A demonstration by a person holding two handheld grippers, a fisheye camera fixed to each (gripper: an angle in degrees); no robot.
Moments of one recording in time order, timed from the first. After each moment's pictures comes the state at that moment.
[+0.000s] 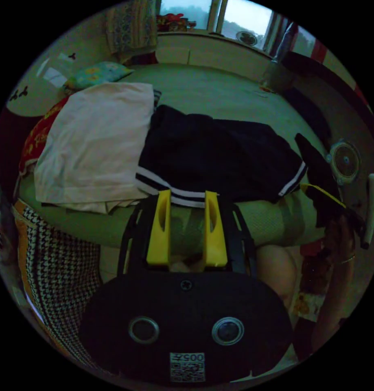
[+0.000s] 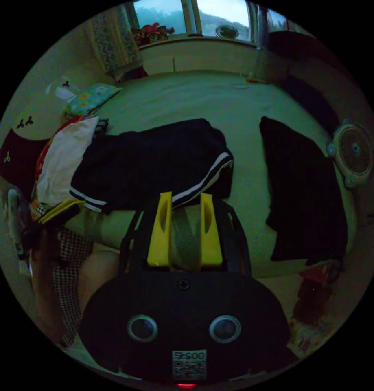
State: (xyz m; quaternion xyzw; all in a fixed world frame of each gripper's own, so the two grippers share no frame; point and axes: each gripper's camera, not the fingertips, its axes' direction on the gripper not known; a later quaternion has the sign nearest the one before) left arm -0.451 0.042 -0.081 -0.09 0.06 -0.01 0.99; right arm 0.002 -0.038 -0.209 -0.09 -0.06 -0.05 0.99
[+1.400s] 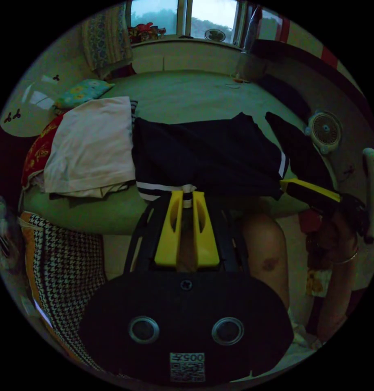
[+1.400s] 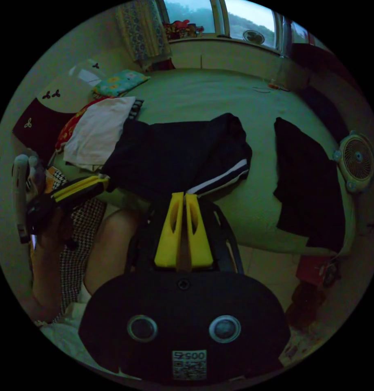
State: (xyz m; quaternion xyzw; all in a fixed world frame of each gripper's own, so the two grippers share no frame) left arm -0.501 -0.002 -0.136 -0.06 0.05 0.05 1.00; right arm -0.038 -0.075 -0.261 -0.08 -0.08 -0.11 0.99
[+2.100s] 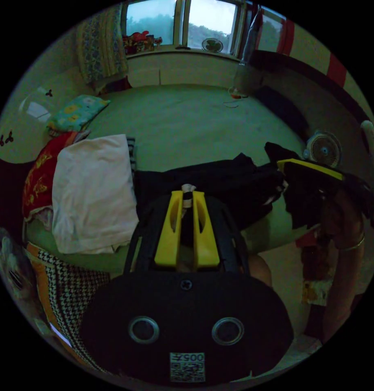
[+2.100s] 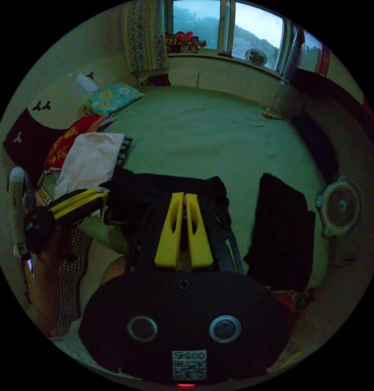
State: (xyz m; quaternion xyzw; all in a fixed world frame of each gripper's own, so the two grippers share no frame) left arm -0.535 -0.215 -0.116 -0.03 0.07 0.07 1.00; right arm -0.094 -0.296 -0.232 -0.03 -0.02 -0.13 0.99
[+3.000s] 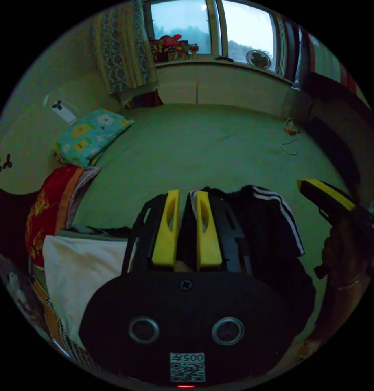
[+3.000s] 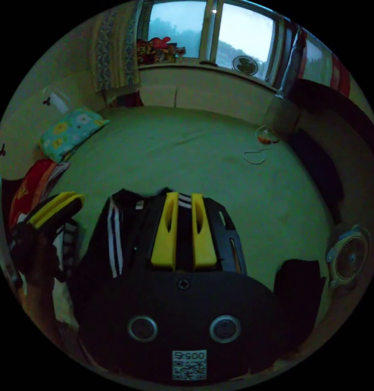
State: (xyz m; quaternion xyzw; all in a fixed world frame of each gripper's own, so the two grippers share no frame) left arm -0.577 -0.421 0.046 0.03 -0.03 -0.01 1.00; right arm -0.137 -0.483 -0.037 0.05 0.02 -0.11 0.99
